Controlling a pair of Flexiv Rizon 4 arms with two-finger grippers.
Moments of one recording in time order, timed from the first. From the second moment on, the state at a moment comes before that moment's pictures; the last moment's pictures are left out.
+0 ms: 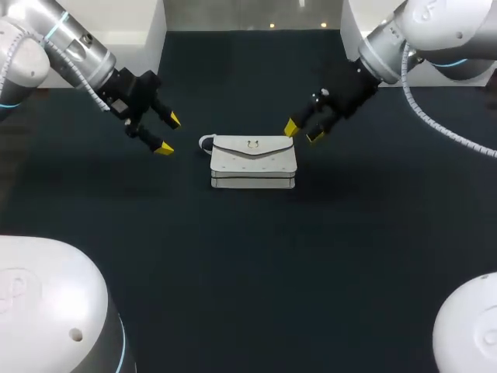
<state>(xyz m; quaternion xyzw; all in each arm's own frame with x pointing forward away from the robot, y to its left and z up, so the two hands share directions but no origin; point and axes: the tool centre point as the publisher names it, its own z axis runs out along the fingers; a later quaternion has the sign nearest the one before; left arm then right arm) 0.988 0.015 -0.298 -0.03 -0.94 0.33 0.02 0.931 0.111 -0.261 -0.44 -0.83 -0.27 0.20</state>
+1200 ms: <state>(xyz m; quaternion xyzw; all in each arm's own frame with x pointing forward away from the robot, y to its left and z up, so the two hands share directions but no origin) 1.008 0.002 -0.275 -0.14 -0.92 0.35 -0.06 0.916 0.151 -0.259 -0.16 -0.97 -0.12 -0.12</state>
